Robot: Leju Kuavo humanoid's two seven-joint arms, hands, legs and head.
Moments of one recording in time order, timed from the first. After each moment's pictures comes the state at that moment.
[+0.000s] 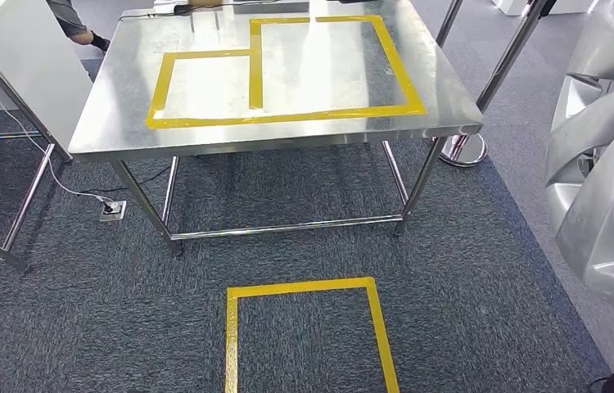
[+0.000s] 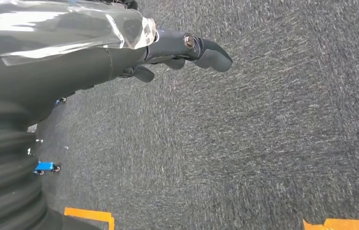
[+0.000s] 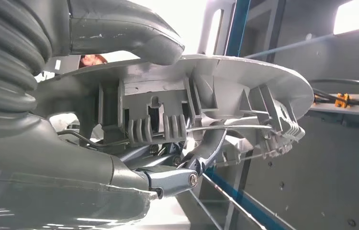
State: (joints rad) left arm -0.07 -0.14 0.64 -0.18 -1.07 0.18 -0.02; right arm 0.11 0.06 0.02 -2.06 0.02 -0.12 -0.69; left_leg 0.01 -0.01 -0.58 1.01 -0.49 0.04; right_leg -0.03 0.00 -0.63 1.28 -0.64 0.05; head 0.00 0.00
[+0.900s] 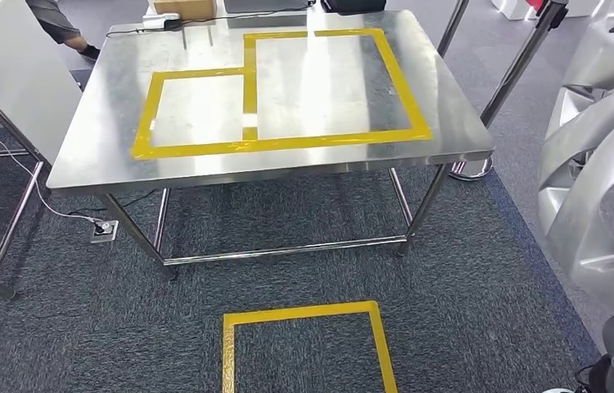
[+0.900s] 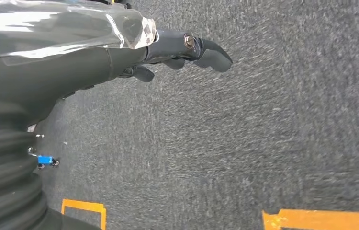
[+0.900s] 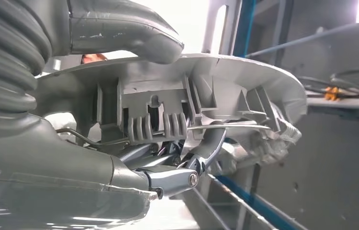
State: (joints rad) left arm -0.07 -0.15 0.65 -0.18 -1.07 0.18 -0.01; right arm 0.10 0.06 0.02 -2.04 0.02 -0.12 -0.69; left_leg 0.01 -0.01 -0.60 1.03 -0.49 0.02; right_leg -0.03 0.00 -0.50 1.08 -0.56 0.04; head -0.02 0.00
